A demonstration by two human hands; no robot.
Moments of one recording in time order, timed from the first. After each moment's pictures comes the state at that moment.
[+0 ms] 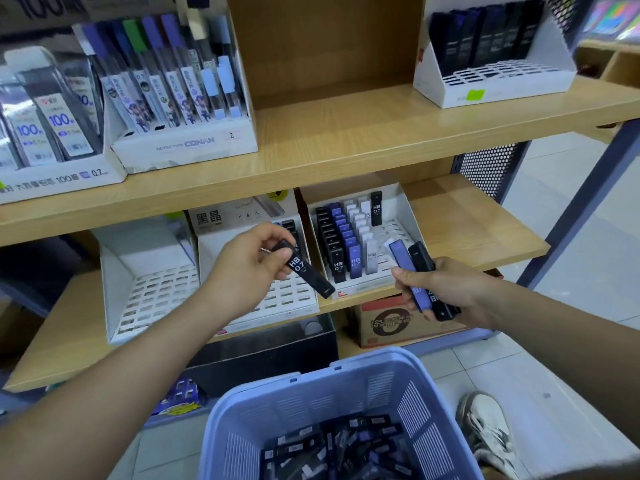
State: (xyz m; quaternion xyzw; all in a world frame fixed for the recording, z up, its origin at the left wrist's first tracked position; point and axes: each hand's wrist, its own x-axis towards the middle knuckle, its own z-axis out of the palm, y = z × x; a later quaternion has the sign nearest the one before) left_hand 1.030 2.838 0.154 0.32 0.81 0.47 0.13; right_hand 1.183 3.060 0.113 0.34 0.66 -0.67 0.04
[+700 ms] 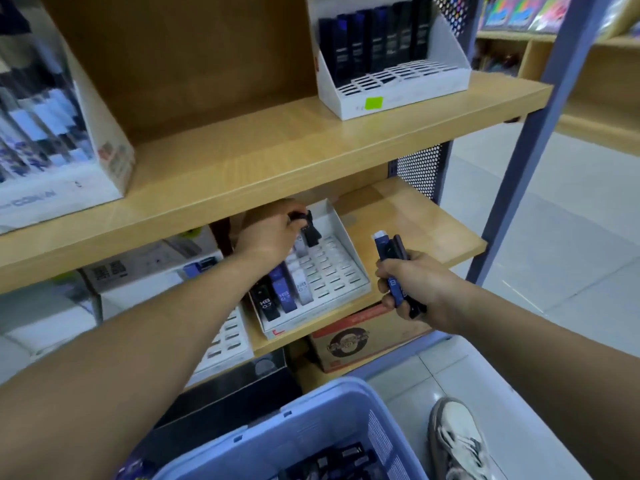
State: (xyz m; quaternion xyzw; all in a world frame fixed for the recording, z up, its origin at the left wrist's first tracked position) left_hand 0.996 3.025 0.133 0.43 0.87 0.23 -0.02; right_hand 1.194 3.117 0.110 0.41 0.58 -0.70 -0.08
